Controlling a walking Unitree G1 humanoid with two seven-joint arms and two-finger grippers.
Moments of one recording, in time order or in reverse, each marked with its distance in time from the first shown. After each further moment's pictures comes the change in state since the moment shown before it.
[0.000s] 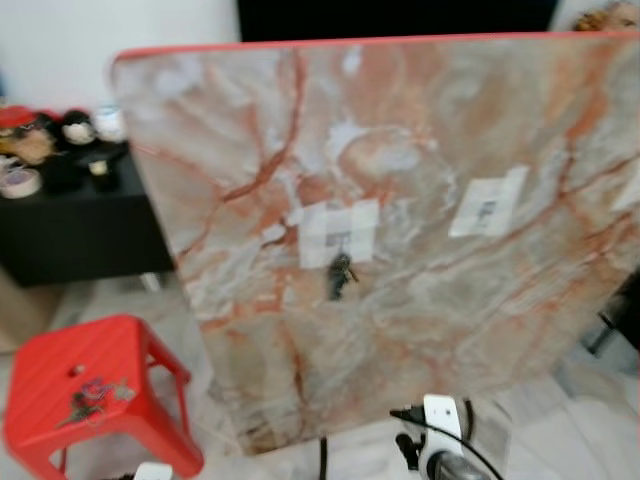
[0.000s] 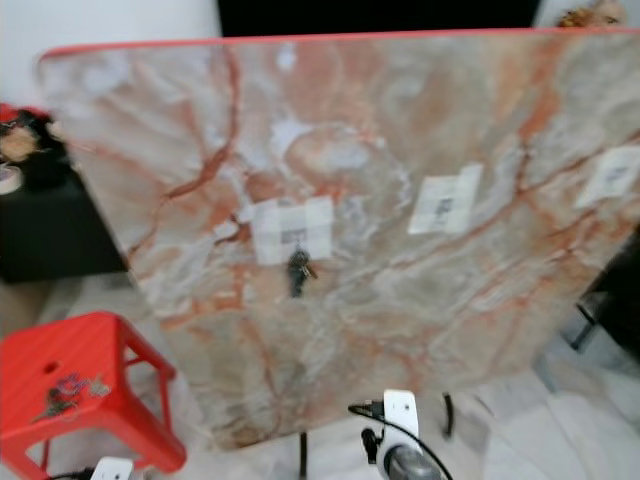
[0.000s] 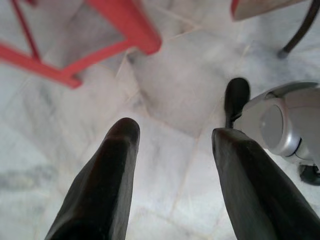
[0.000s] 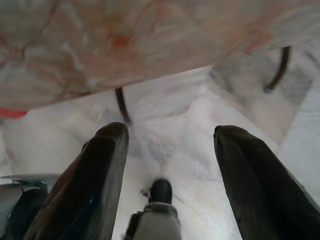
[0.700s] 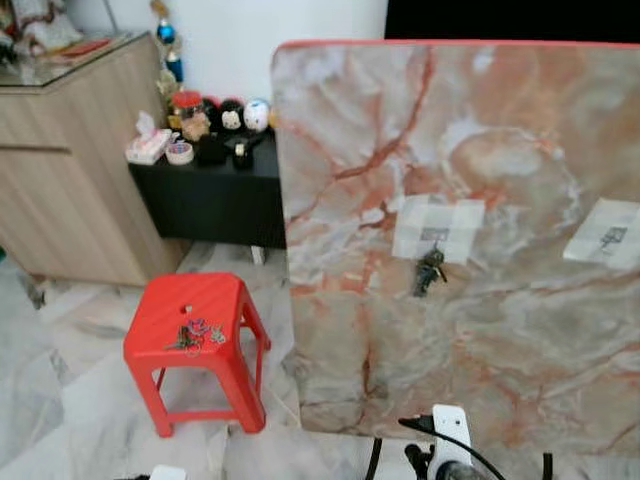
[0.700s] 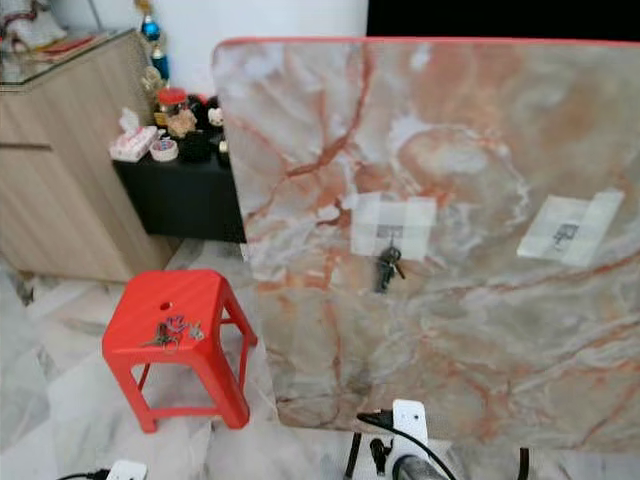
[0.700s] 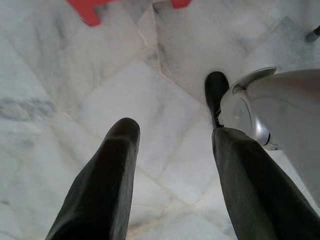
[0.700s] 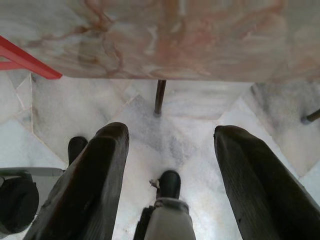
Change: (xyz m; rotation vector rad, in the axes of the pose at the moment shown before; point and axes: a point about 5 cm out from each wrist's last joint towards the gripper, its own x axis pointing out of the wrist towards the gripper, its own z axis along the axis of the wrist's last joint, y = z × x) left arm 0.000 -0.010 -0.004 0.051 0.018 -0.029; right arm -0.001 -0.001 -0.007 0.023 0.026 0.002
